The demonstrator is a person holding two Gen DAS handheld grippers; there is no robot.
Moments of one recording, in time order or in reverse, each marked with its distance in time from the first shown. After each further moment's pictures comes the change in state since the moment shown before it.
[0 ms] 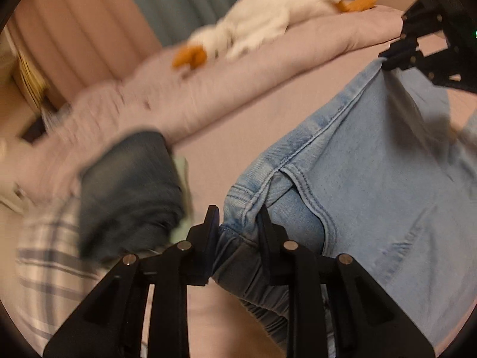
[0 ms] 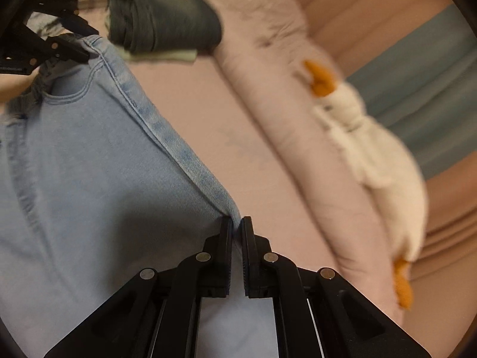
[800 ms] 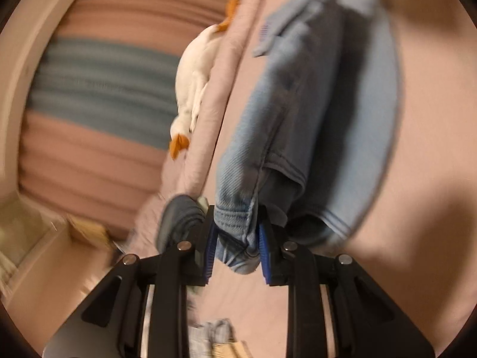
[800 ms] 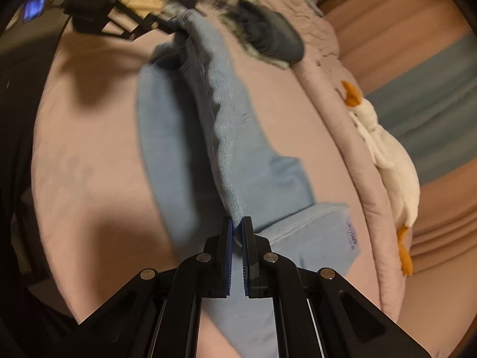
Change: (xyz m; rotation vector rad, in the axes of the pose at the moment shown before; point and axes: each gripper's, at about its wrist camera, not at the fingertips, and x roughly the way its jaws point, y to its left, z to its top) left arm -0.105 -0.140 -0.188 0.747 -0.252 0.312; right arm -0.143 0.166 -0.109 -0.144 -0.002 0.058
